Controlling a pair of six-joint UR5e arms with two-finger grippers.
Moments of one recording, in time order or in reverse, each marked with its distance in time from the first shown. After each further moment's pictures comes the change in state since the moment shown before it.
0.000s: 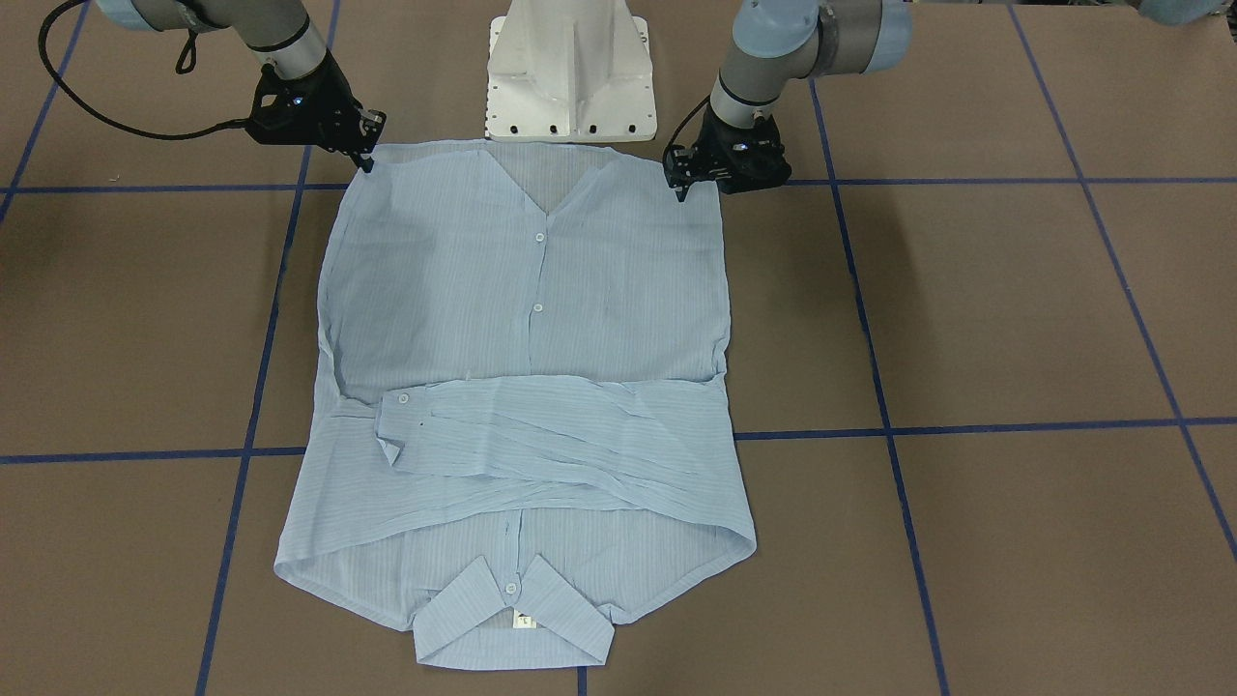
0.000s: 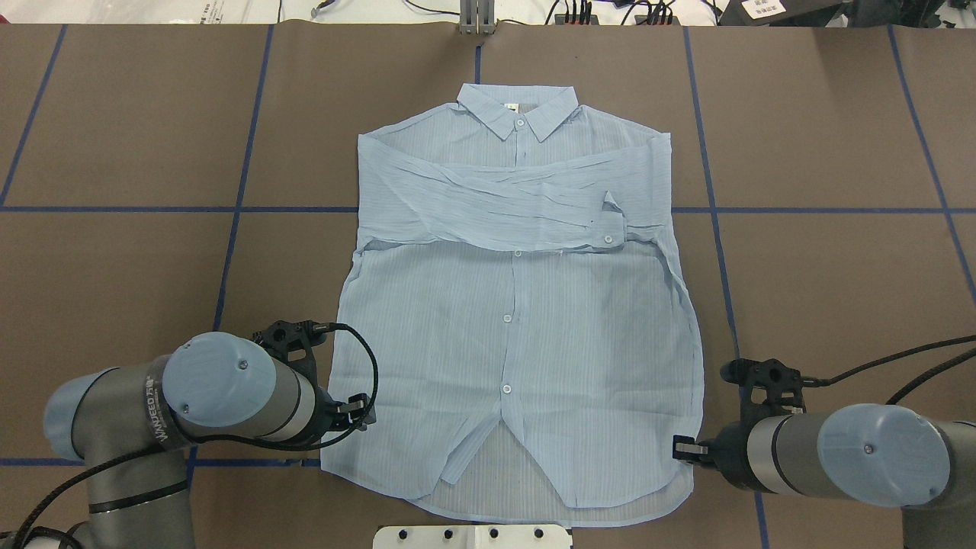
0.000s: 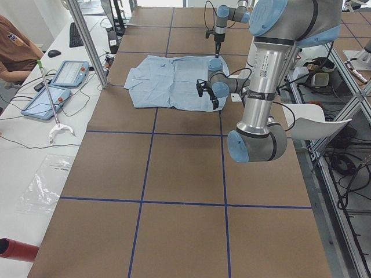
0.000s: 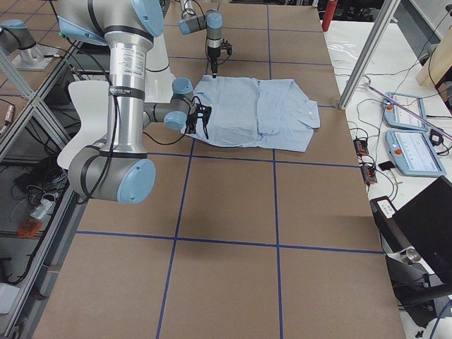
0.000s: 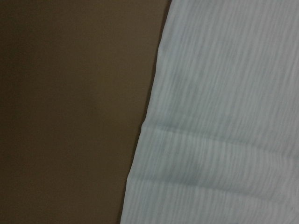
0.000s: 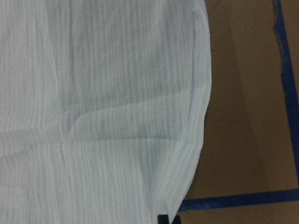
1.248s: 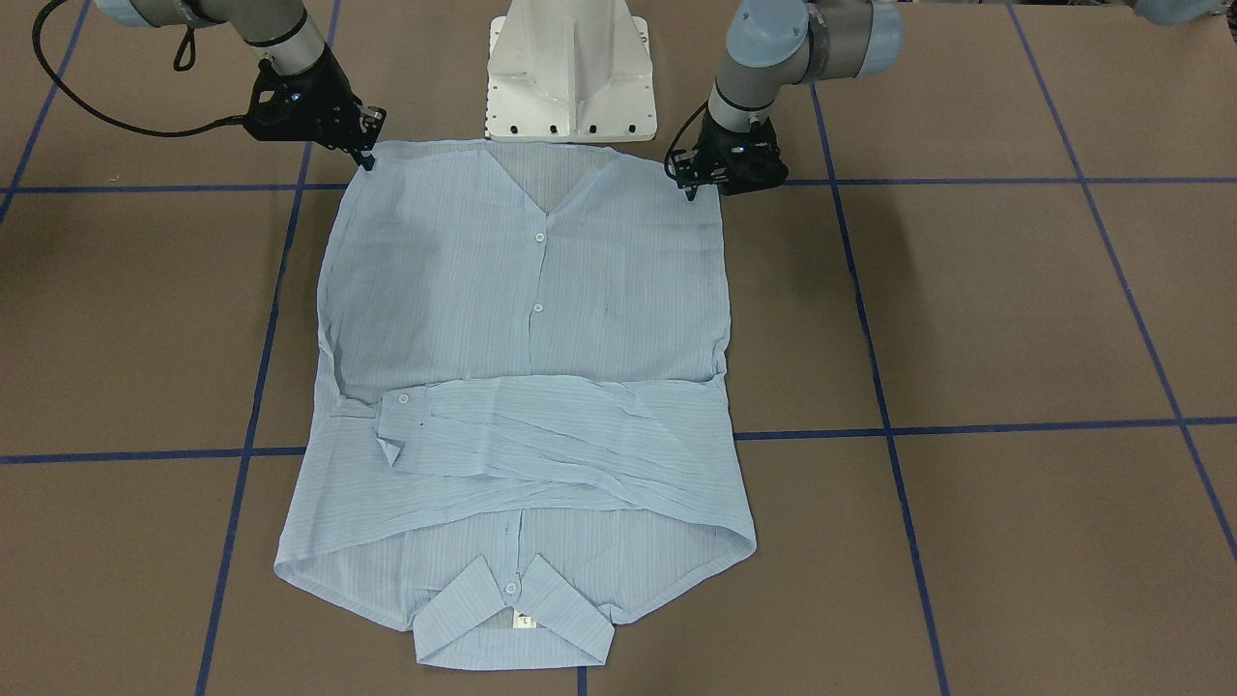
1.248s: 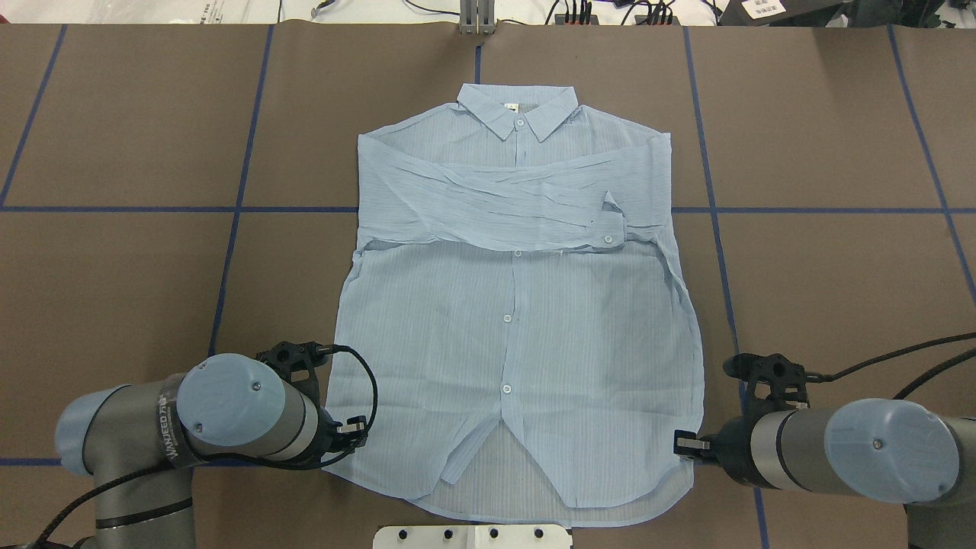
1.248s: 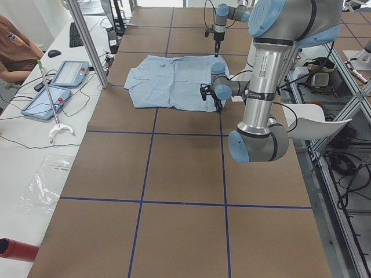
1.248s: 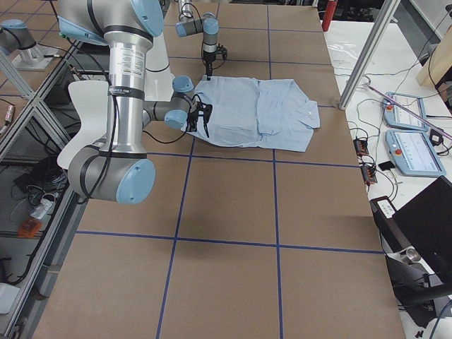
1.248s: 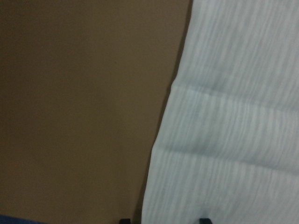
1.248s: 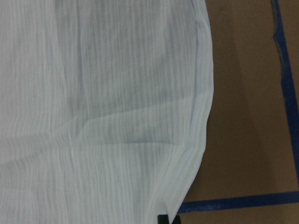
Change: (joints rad) left arm 0.037 0.009 0.021 0.004 0.000 -0.007; right arm 0.013 -0.003 0.013 0.000 0.003 0.000
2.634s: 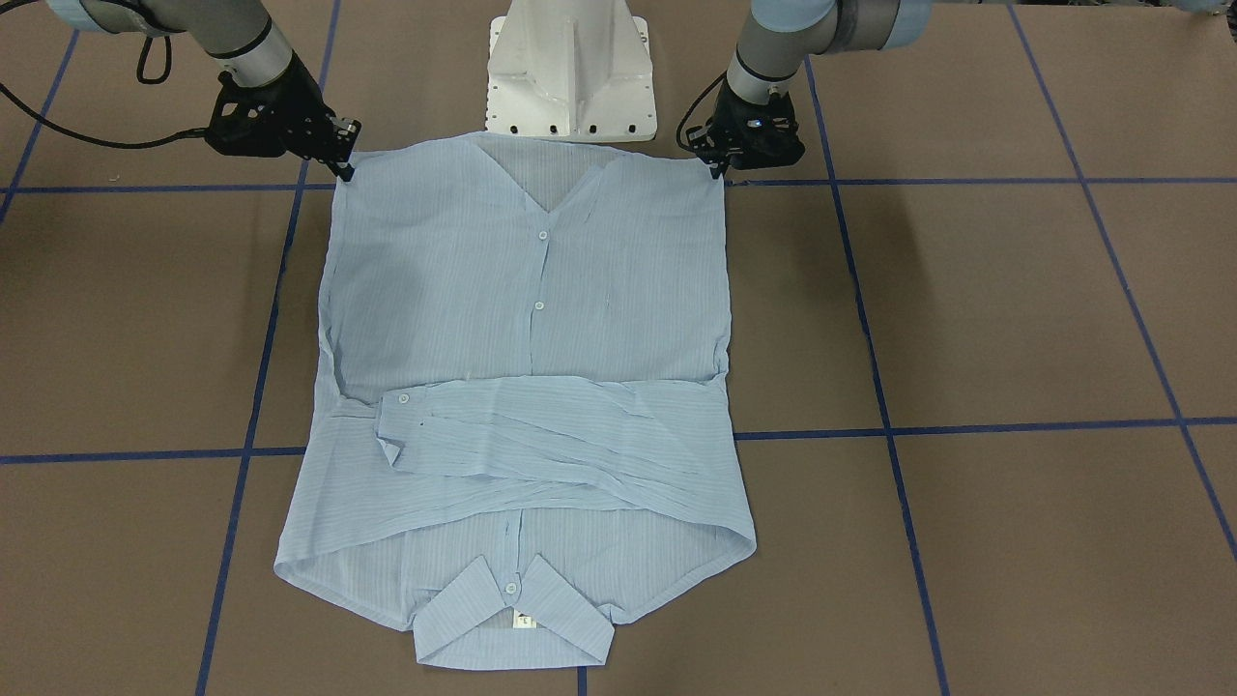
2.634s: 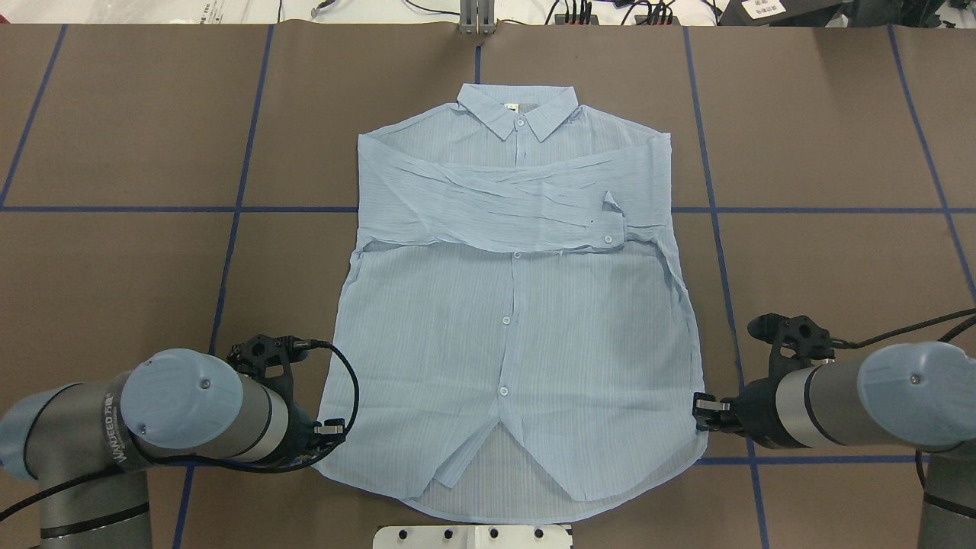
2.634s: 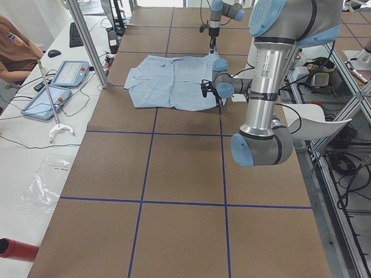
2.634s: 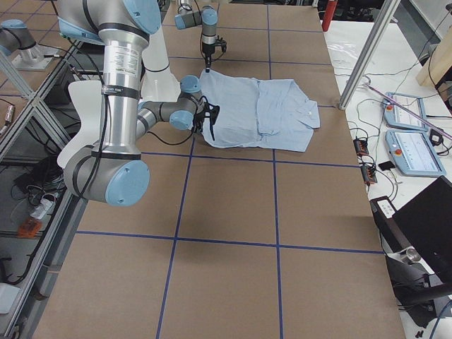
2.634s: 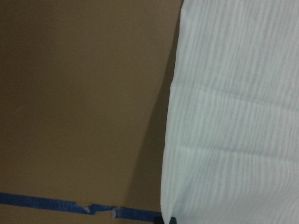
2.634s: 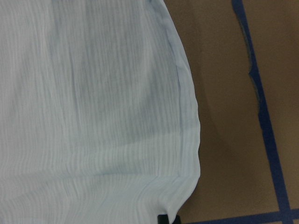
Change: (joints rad) left arm -0.018 0.062 -0.111 0.011 -0.003 0.061; right arm 0.152 -0.003 0.003 0.009 0.154 -0.012
